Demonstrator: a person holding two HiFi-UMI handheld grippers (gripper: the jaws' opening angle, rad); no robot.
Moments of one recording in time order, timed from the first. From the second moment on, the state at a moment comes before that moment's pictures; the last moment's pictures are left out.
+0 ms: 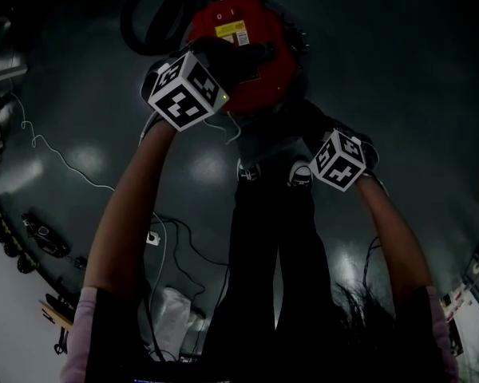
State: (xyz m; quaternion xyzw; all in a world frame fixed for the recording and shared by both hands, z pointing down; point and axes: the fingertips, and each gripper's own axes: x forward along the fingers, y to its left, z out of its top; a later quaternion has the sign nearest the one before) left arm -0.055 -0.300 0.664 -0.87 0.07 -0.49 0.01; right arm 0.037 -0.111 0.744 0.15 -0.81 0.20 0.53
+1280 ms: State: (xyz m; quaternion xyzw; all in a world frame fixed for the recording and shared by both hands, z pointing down) left arm -0.055 -0.300 0.670 -0.88 0.07 -0.47 0.00; right arm 0.034 -0.121 0.744 0.08 -0.76 0.21 0.60
